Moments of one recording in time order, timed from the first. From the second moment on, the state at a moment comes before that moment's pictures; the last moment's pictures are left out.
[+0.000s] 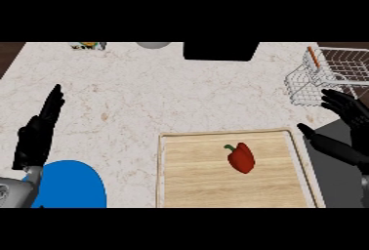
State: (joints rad) left arm -0.15 0.56 -0.22 -1.40 0.18 0.35 -0.01; right arm -0.06 -0.58 0.13 -1.62 -0.29 -0.38 0.00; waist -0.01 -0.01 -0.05
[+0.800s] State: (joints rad) left arm -0.18 0.52 -0.25 -1.41 0.13 0.34 0.03; right arm -0.19 -0.94 0.33 -1.92 -0.18 -0.09 0.68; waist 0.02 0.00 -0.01
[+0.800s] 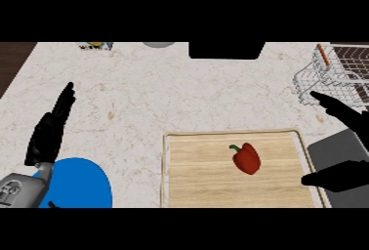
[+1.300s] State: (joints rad) left arm -0.18 0.50 -0.21 -1.41 0.10 0.32 0.03; right arm -0.44 -0.75 0.47 -1.83 -0.10 -0.01 1.03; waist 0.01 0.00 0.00
